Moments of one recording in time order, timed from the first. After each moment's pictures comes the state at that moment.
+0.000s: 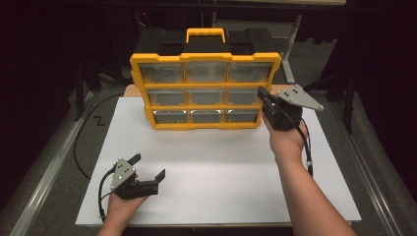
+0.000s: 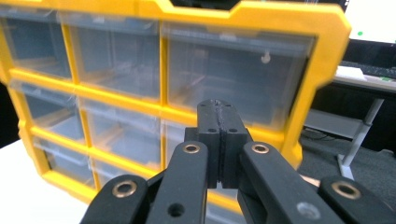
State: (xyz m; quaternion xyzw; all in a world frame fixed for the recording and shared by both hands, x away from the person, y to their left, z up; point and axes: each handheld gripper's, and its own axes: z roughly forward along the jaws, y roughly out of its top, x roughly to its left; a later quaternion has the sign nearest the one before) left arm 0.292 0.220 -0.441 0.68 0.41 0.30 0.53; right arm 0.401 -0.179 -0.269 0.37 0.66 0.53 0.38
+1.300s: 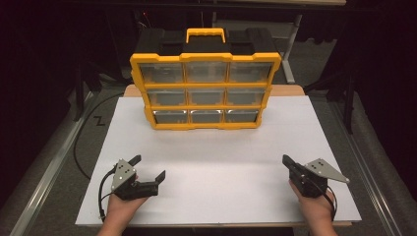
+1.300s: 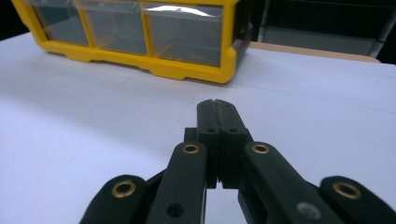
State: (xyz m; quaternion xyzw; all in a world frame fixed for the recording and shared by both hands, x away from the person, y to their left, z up) left arm 0.290 0.221 -0.442 0.68 0.42 0.29 0.53; right arm 0.317 -0.281 -0.410 0.43 0.69 0.49 0.31
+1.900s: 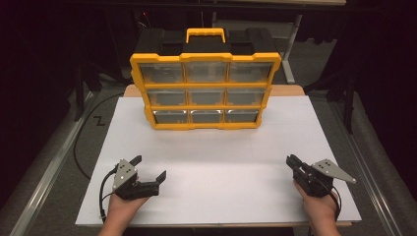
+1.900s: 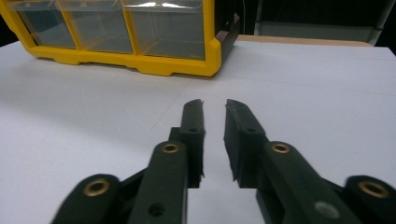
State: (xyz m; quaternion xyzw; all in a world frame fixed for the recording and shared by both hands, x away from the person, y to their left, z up) left arm 0.291 0.219 -0.444 0.69 0.42 0.29 0.52; right arm 0.324 -0.296 -0.421 0.45 0.68 0.50 0.30
